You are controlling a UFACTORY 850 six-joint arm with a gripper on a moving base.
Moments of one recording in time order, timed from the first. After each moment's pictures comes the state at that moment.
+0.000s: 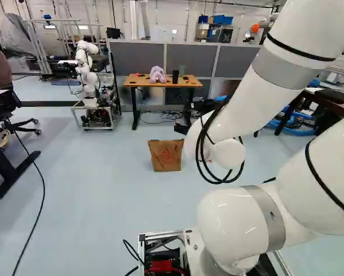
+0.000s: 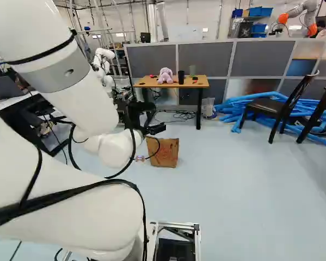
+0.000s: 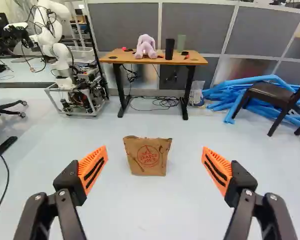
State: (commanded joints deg) arm 0.0 16.0 -5.0 0.0 50.0 0.0
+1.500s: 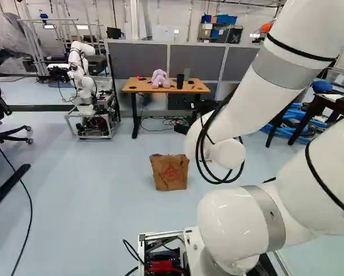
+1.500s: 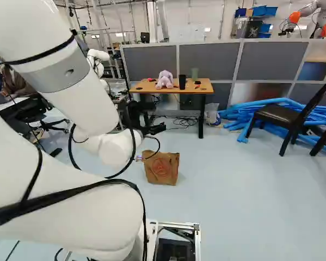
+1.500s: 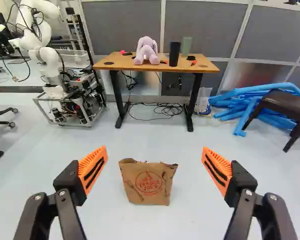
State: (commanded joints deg) arm 0.0 16.0 -5.0 0.0 50.0 0.0
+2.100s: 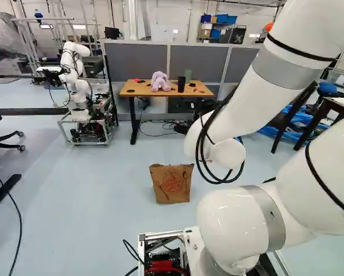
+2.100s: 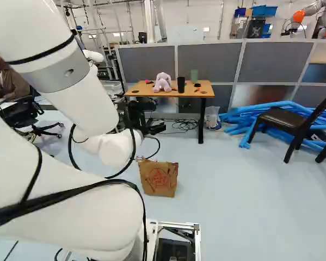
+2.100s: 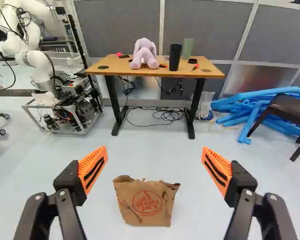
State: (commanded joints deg) arm 0.0 16.0 -5.0 0.0 50.0 0.0
